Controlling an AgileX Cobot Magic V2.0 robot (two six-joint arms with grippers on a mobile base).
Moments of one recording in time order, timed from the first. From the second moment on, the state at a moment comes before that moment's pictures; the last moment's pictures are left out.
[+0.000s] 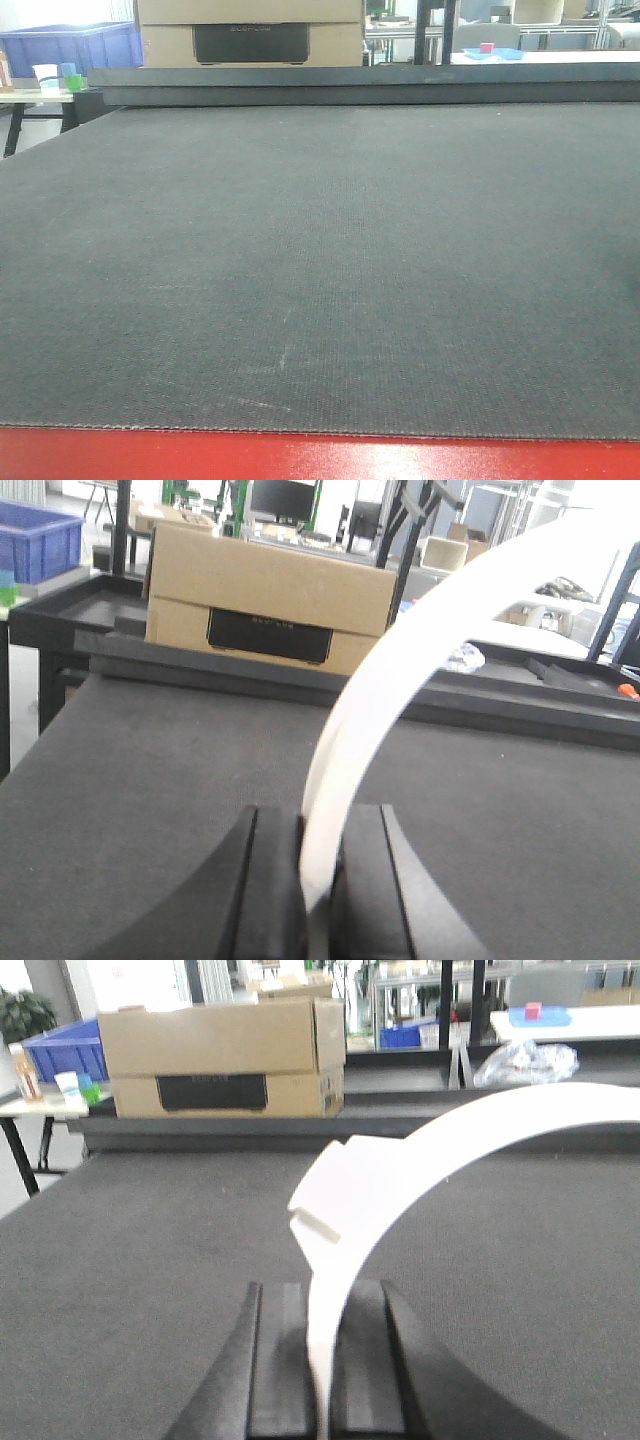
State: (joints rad) left arm -0.14 0.57 -0.67 -0.13 0.19 -0.04; right arm 0.05 0.51 -0.76 0.08 0.41 0.05
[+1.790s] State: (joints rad) left arm -0.14 0.56 -0.67 -0.12 0.19 -0.04; right arm 0.05 0.50 -0.76 0.09 0.40 0.05
